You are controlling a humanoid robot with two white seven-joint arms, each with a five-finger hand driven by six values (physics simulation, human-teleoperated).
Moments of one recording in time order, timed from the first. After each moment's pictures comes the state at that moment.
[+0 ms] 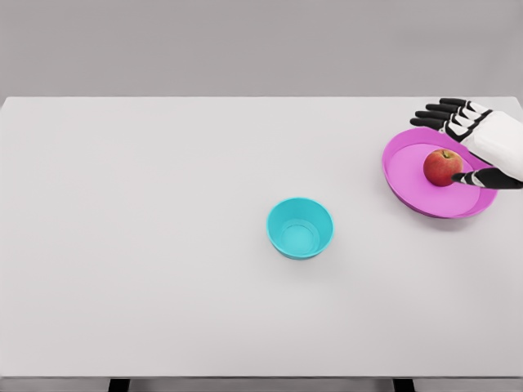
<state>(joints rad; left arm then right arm) 0.07 0.00 -0.24 -0.21 0.21 -0.02 -0.13 -0.22 -1.07 0.31 -1.64 0.32 -0.61 0.00</state>
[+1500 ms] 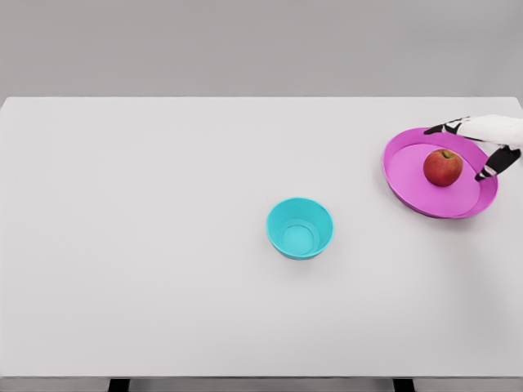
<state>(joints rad) 0.07 0.00 -0.24 -0.21 0.21 -0.02 -0.13 -0.81 -0.81 0.63 -0.91 0.33 -0.61 0.61</state>
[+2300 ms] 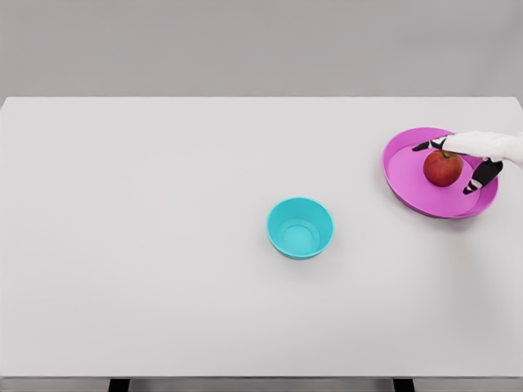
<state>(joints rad) 0.07 0.00 -0.24 -0.21 0.21 -0.02 -0.13 -0.85 -0.75 0.72 -0.81 0.33 -0.61 0.61</state>
